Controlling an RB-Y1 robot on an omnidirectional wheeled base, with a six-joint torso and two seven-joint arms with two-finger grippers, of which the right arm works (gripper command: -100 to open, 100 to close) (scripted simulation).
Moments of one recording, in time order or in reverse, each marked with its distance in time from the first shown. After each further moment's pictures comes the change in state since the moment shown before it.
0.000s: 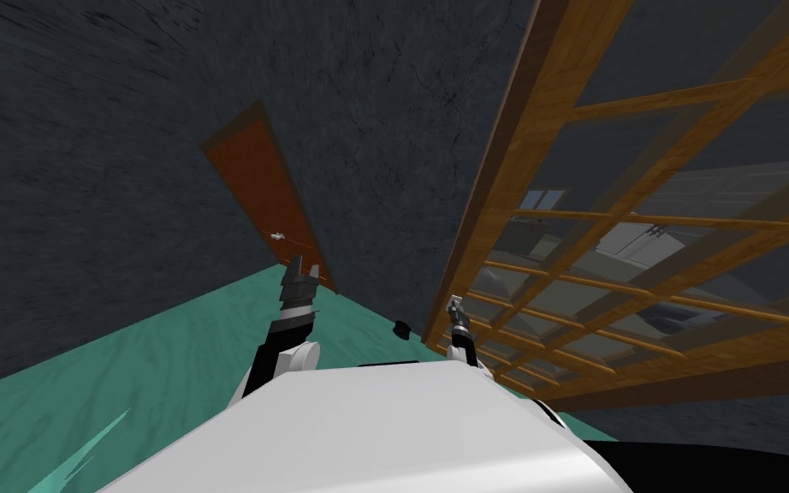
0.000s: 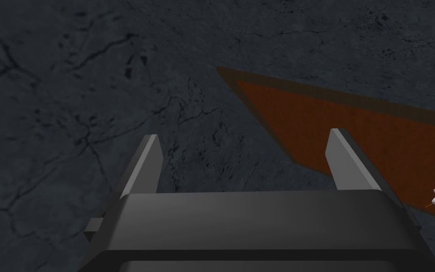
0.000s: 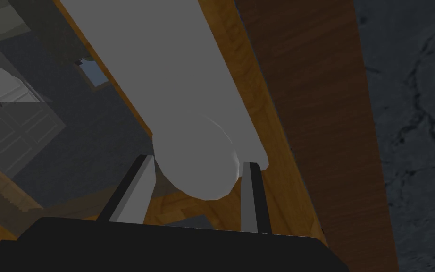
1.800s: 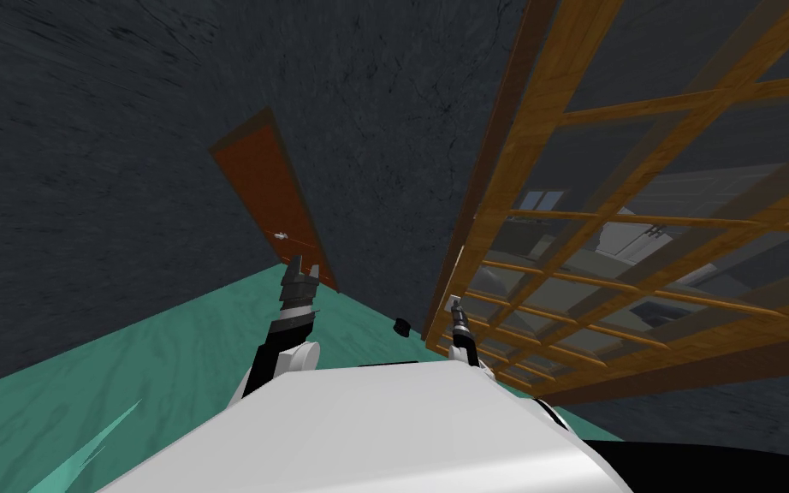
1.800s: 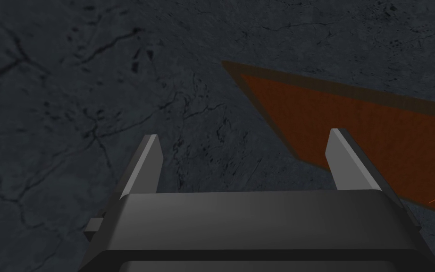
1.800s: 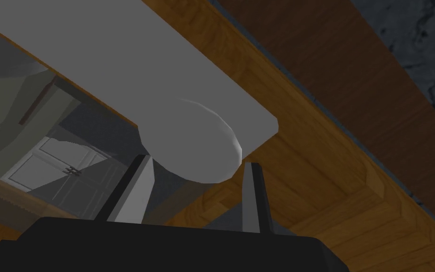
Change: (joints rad) arm -0.002 -0.011 -0.004 0.008 0.019 -0.005 -0.436
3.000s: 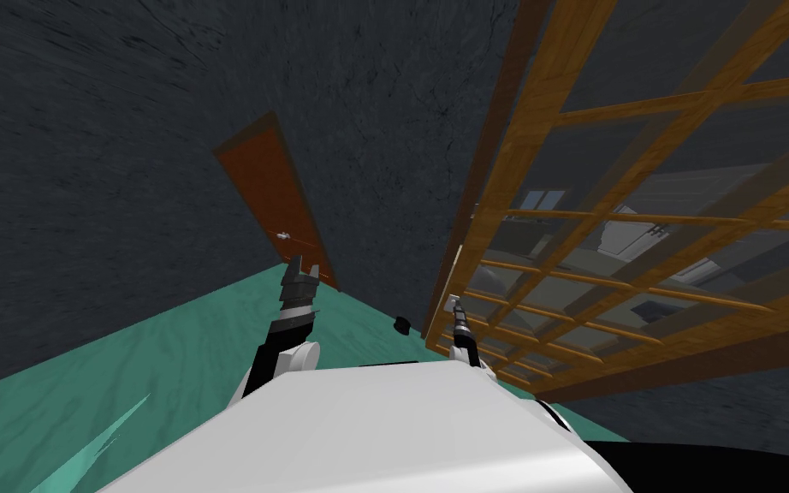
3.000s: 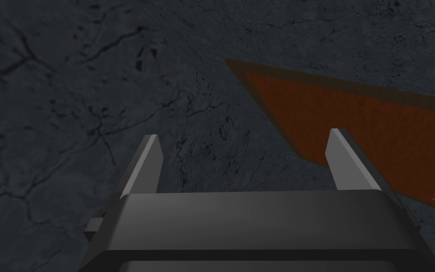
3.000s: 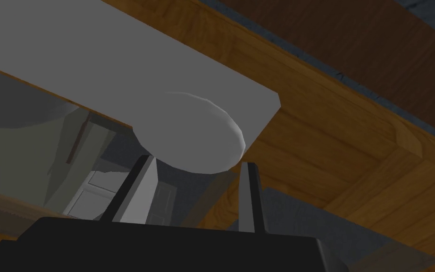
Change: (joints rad) arm 0.004 -0.007 -0.003 -0.005 0.012 0.005 -0.250
